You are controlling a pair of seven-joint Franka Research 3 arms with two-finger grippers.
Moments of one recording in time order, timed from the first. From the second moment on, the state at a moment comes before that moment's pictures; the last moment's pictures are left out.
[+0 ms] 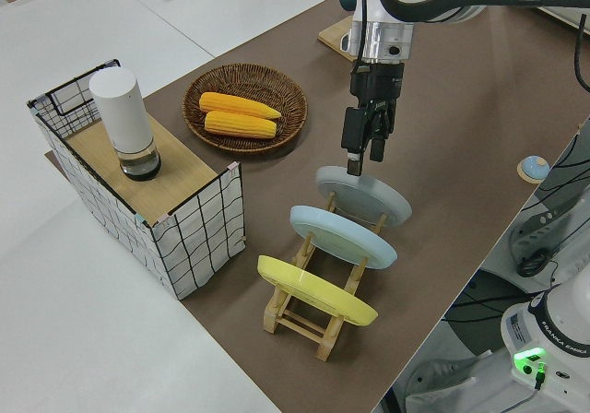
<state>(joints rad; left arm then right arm) 0.02 -0.06 0.10 -2.09 0.44 1.61 -0.15 -0.26 0.02 0.38 -1.49 -0.03 1.38 0.04</state>
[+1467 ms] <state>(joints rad) 0.01 -0.08 0.08 -1.93 0.35 1.48 -0.17 -0.26 0.02 0.38 -1.49 -0.03 1.38 0.04</state>
